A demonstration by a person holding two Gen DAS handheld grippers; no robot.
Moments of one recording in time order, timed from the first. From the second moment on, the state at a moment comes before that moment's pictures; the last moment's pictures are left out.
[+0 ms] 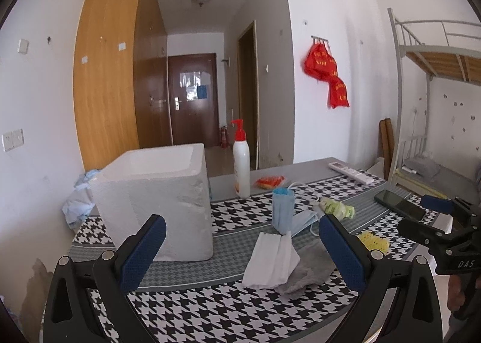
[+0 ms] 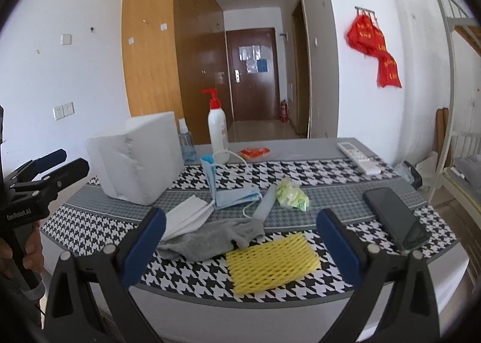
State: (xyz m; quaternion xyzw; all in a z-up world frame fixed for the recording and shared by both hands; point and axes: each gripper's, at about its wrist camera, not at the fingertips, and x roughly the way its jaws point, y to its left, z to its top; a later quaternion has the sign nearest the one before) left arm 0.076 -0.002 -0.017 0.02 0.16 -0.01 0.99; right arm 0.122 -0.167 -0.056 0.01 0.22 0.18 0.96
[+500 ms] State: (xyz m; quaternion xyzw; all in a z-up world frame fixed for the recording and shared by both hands) left arm 0.124 -0.003 -0.048 0.02 0.23 -0.02 0.97; right arm 0.157 -0.170 -0.084 -0.01 0.27 0.15 0.95
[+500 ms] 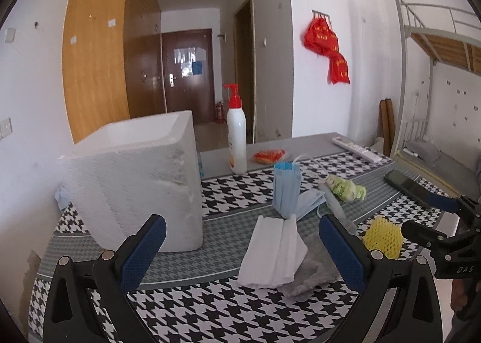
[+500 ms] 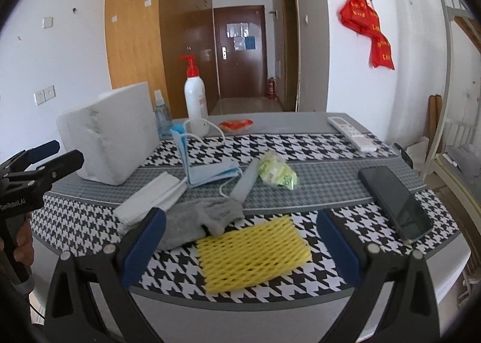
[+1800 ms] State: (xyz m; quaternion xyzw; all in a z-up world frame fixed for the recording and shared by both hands) left arm 0.218 -0.017 -0.124 0.03 0.40 -0.08 0.91; right arm 0.202 -0.184 -0.126 -0.01 0.33 0.13 0.93
